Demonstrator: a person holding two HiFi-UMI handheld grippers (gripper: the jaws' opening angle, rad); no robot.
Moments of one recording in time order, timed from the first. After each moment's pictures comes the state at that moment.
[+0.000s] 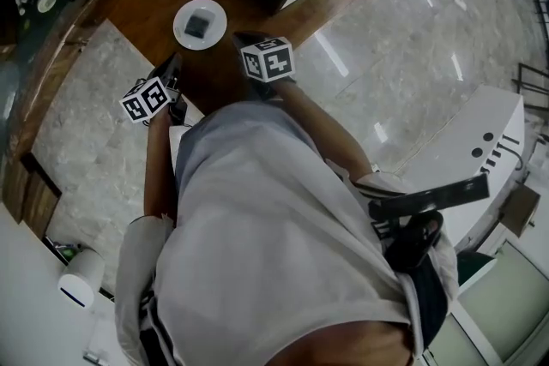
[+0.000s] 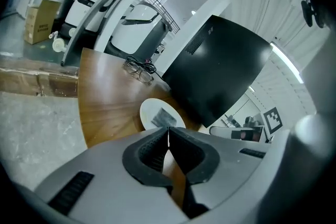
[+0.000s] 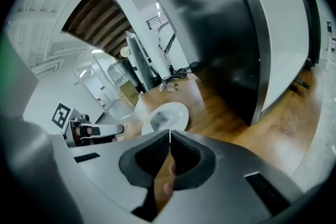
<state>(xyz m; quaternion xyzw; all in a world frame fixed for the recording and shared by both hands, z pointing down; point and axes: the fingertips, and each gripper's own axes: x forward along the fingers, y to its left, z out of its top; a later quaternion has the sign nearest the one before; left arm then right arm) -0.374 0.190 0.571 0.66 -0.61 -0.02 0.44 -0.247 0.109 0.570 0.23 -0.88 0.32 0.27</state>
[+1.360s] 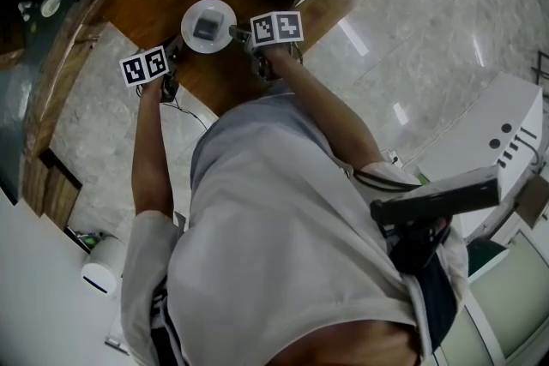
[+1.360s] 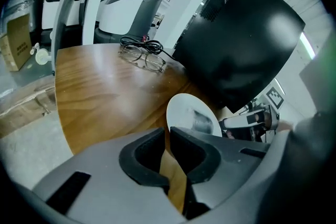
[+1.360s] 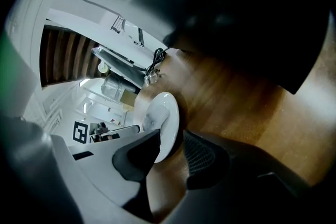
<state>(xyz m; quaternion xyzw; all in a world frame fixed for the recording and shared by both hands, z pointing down) -0.427 0.121 0.634 0.65 -0.57 0.15 0.48 -0.286 0.068 0.636 0.18 -0.78 0.54 0.26</state>
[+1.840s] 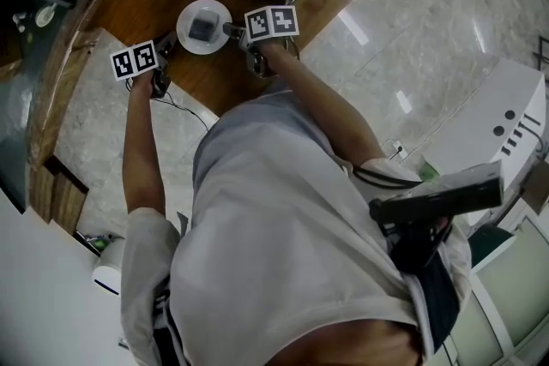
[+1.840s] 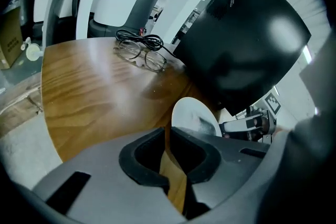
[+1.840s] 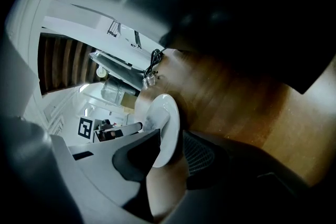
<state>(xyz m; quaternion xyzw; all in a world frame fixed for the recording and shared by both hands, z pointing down) -0.434 0.098 0.637 0.66 -0.53 0.16 0.51 -0.289 0.059 0.636 0.18 -0.77 0.57 0.25</state>
